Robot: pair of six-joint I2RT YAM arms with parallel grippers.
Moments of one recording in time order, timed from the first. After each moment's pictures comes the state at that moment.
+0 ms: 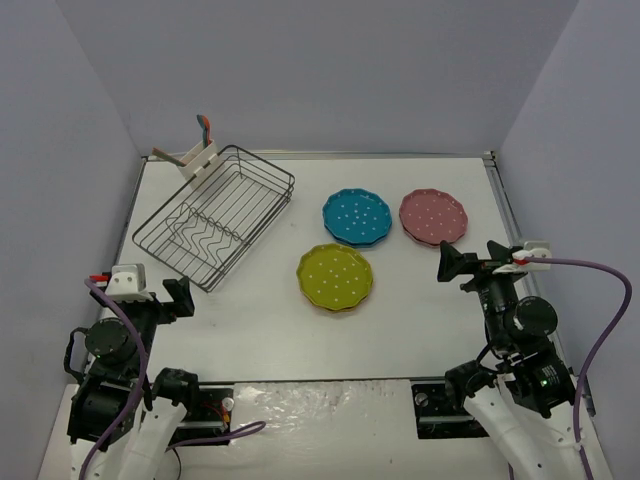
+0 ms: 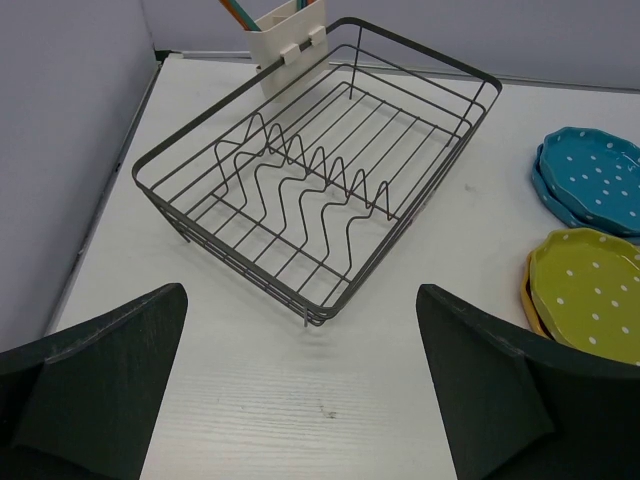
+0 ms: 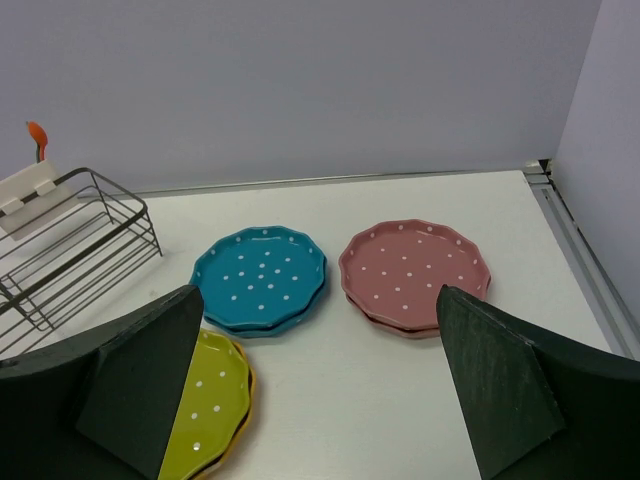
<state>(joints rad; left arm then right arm) -0.20 0.19 0.74 -0.67 -0.21 -0.10 0.37 0.31 0.70 -0.29 0.28 0.14</state>
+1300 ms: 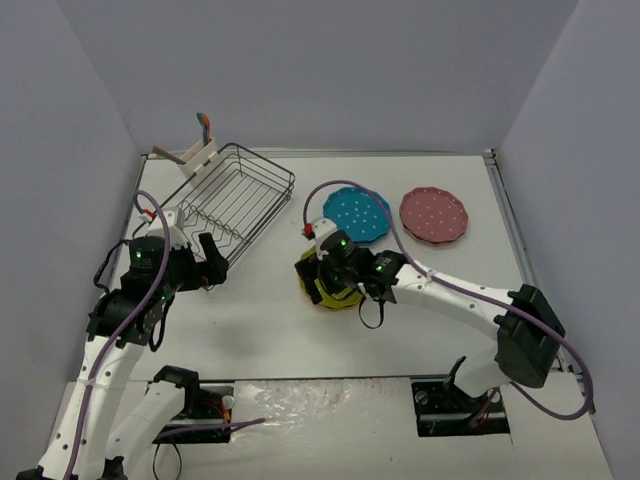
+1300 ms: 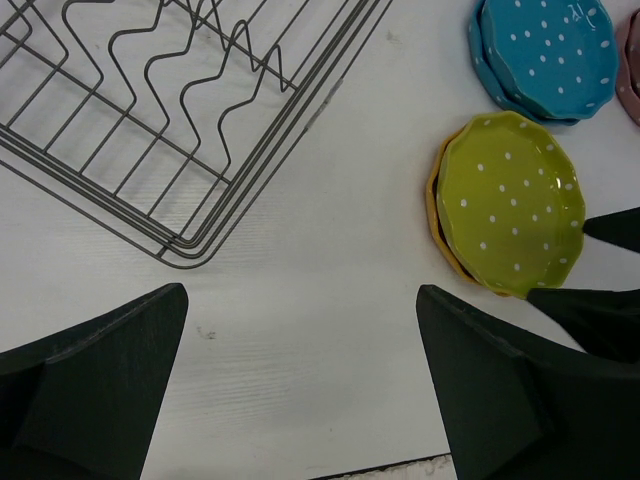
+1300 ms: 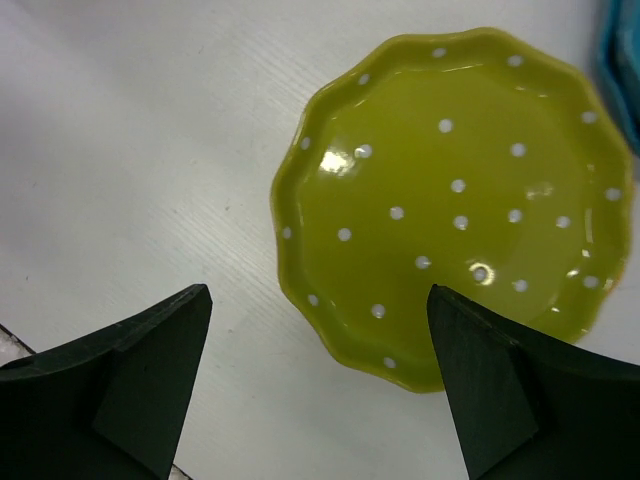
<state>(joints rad) -0.21 0.72 0.94 -0.79 0.03 -0.35 0.91 1.46 1.02 -0.35 0.10 0.24</state>
